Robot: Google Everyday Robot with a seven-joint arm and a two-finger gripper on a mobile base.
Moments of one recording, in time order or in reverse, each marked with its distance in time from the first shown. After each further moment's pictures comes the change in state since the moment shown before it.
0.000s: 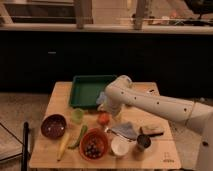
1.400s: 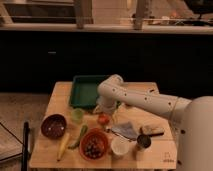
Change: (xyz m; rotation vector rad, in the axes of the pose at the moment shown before) arm -0.008 -0.018 0.031 -0.091 -0.047 -0.173
